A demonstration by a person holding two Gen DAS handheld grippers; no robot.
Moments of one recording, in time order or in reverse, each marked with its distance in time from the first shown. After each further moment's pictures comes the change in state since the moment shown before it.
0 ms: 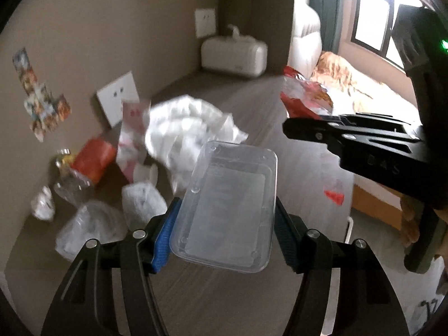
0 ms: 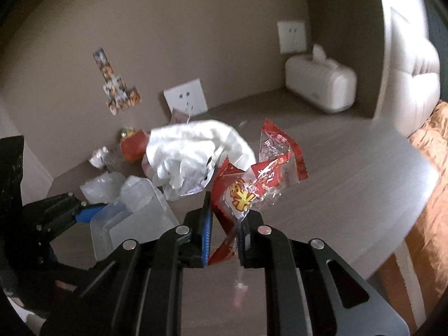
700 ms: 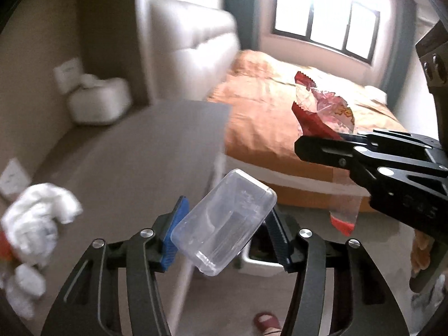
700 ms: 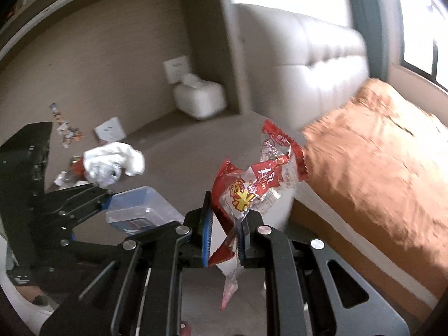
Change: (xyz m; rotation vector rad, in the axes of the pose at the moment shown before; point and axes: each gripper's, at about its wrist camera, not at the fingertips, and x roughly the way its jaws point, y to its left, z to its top) left arm 0.030 -0.215 0.045 0.252 -0.047 -0.301; right arm -0.154 -0.140 -0.086 0.221 -0.078 -0.294
